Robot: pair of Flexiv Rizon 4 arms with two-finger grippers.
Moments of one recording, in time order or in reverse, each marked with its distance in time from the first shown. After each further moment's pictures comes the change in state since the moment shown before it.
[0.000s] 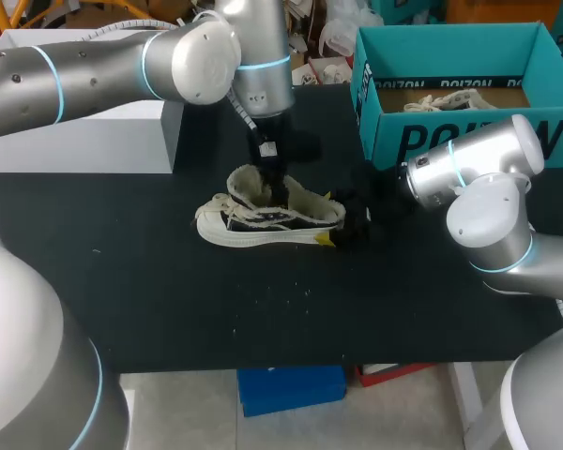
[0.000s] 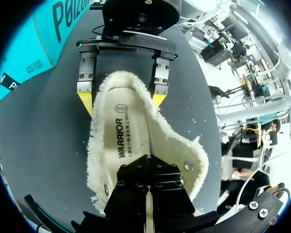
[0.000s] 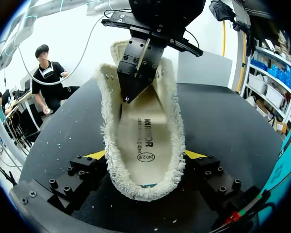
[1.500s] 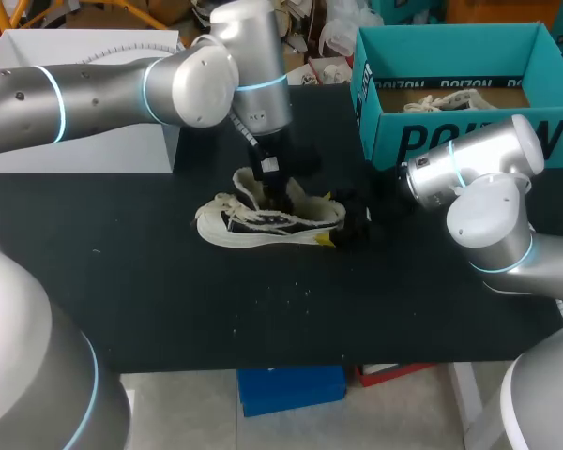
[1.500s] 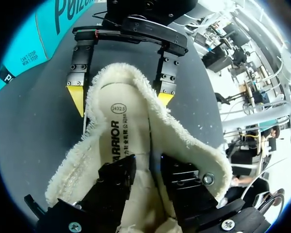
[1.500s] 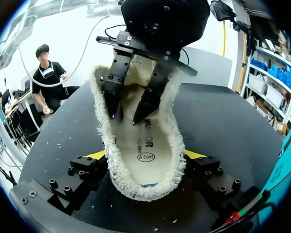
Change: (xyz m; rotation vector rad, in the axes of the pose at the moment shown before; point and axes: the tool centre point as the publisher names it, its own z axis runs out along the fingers) left arm -0.008 -0.003 0.028 0.050 -0.025 -0.029; right arm 0.000 -0.001 0.000 0.000 0.000 0.000
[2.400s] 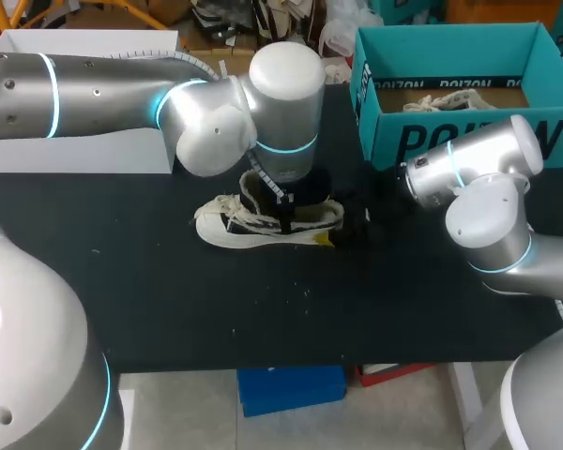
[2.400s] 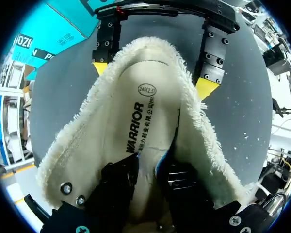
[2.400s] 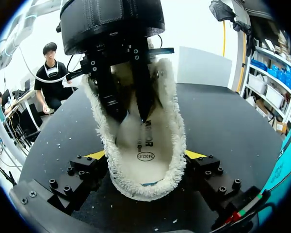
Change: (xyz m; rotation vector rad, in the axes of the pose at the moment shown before) left arm -0.014 0.022 0.004 -0.212 -0.547 -0.242; right arm 0.000 0.001 0.001 -0.001 0.000 -0.001
